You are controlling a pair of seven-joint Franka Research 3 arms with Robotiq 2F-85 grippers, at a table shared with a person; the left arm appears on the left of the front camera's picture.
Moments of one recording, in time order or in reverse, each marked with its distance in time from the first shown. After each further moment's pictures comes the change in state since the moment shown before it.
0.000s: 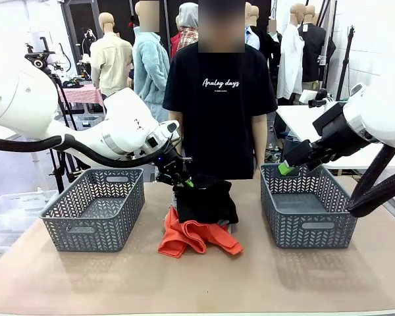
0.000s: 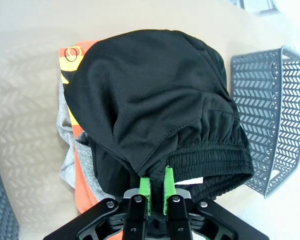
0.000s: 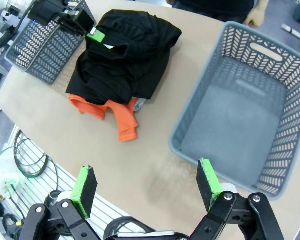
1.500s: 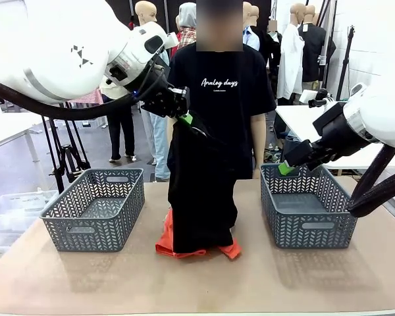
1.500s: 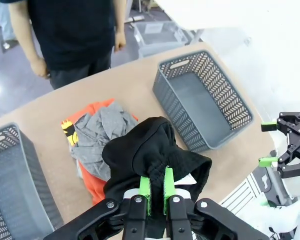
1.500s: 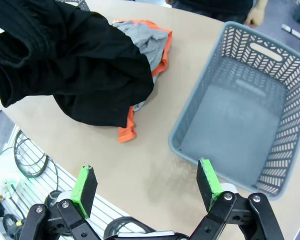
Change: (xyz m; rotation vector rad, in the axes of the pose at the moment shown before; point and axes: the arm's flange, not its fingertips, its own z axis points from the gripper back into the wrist) left arm -0.136 -0.127 0.213 0.036 -0.376 -0.525; right arm 0.000 0.000 0.000 0.000 0.000 0.000
